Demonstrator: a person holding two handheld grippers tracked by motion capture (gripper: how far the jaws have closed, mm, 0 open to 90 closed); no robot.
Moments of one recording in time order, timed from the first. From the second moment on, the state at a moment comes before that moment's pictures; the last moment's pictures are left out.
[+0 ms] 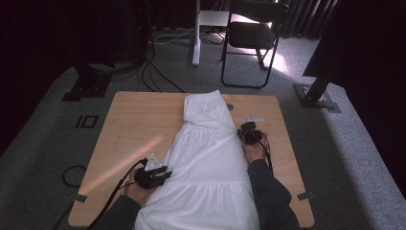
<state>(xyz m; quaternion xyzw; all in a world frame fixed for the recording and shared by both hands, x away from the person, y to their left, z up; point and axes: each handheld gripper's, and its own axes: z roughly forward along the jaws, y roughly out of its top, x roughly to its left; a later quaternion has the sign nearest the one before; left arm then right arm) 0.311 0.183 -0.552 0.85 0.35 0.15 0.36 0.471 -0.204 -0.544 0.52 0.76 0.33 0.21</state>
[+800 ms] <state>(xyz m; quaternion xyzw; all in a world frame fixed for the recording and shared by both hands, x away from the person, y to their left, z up) 0.370 0.160 -0.495 0.80 0.36 0.21 0.44 0.435 -0.207 -0.553 0.50 0.77 0.33 0.21</state>
